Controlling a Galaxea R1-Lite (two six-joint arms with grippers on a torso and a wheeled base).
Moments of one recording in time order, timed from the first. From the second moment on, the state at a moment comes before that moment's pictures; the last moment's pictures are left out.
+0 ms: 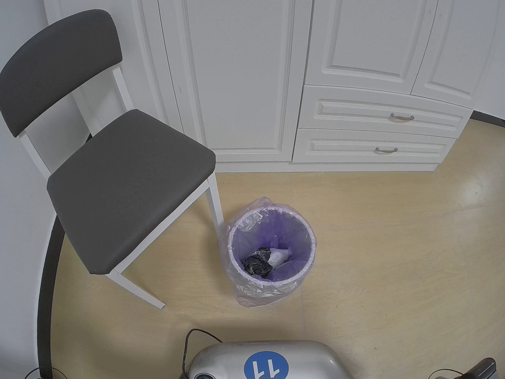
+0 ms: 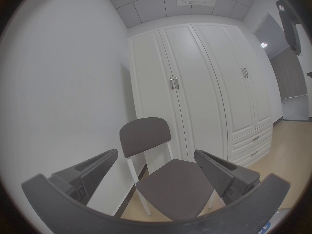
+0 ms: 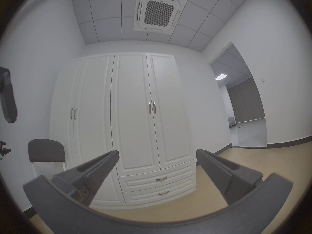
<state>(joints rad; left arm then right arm) -0.09 0.42 -0.22 -0.66 0.25 0.23 -0.02 0.19 -0.41 -0.43 -0.24 0.07</state>
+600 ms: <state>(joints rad) -0.01 0.13 -0.18 -0.44 0.23 0.22 0.00 0.01 -0.43 -0.36 -0.32 0.07</state>
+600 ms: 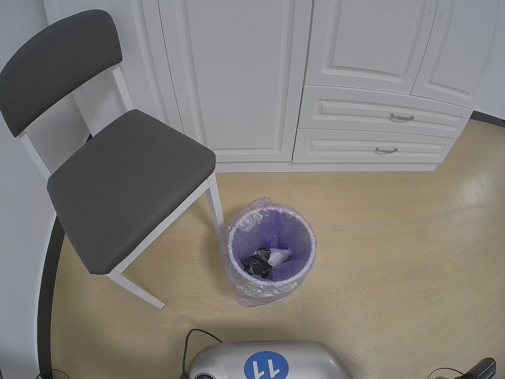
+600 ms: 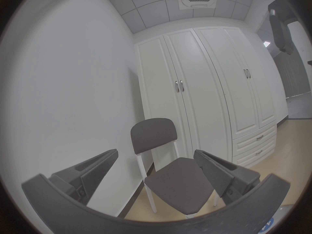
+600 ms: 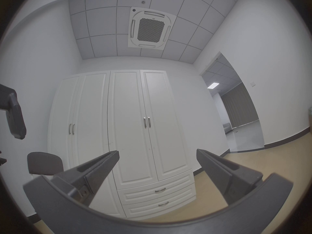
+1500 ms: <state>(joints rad) 0.00 0.01 -0.02 -0.22 0.20 -0.02 0.00 0.01 -0.08 -0.73 -0.34 -0.03</state>
